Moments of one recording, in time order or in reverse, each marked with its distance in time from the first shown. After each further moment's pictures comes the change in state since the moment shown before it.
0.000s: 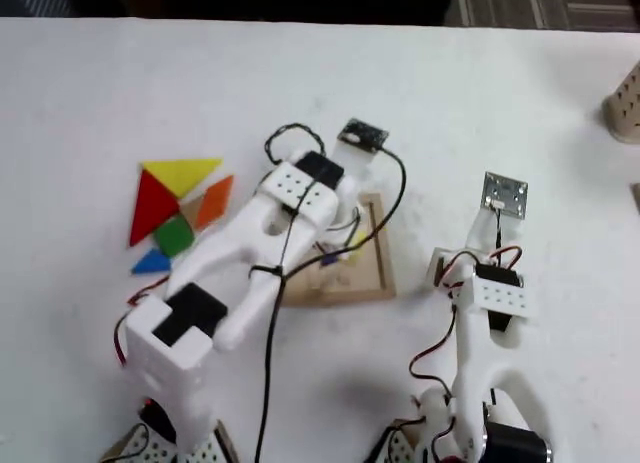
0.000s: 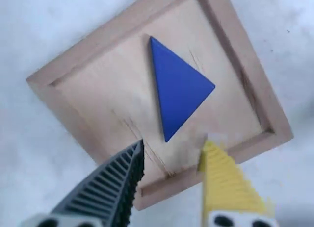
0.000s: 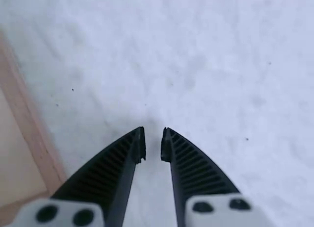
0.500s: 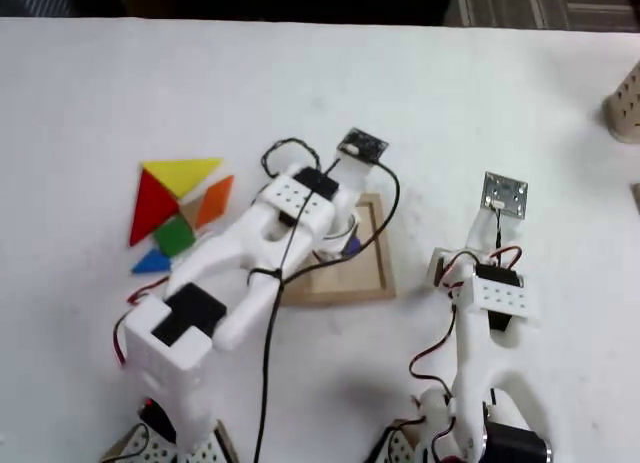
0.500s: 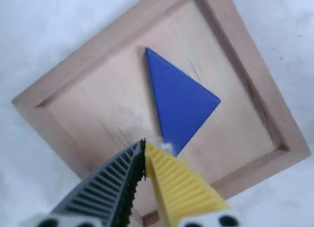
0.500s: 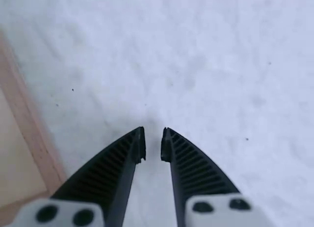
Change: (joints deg) left arm -0.2 0.0 8.1 -11.8 -2.7; right arm 0.0 0.0 0.0 0.0 0.0
